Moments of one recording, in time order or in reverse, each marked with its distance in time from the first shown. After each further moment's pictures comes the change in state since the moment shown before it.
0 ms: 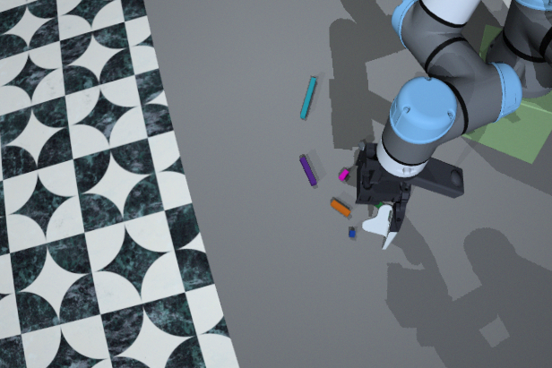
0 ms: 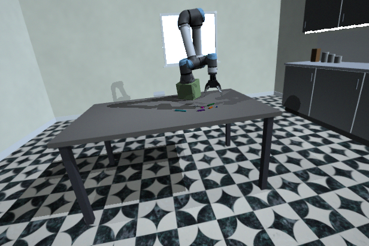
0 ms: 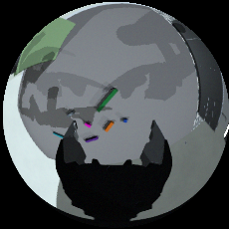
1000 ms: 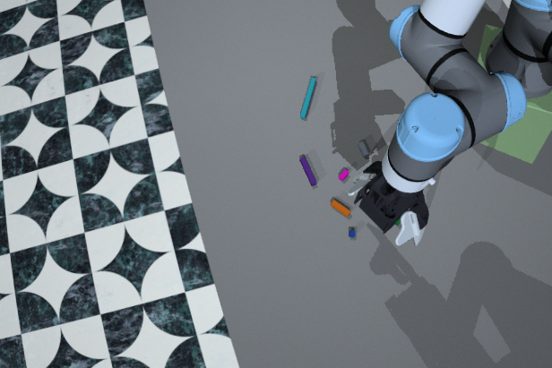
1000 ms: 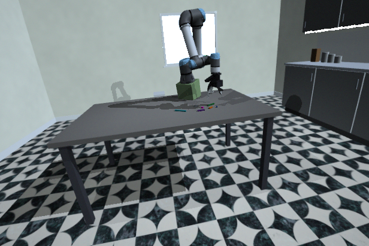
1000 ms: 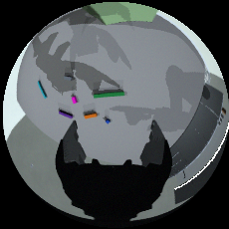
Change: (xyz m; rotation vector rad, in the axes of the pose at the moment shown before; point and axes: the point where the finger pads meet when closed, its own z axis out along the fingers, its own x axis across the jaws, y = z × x) arm 0.011 -0.003 0.000 -0.001 -0.001 -0.783
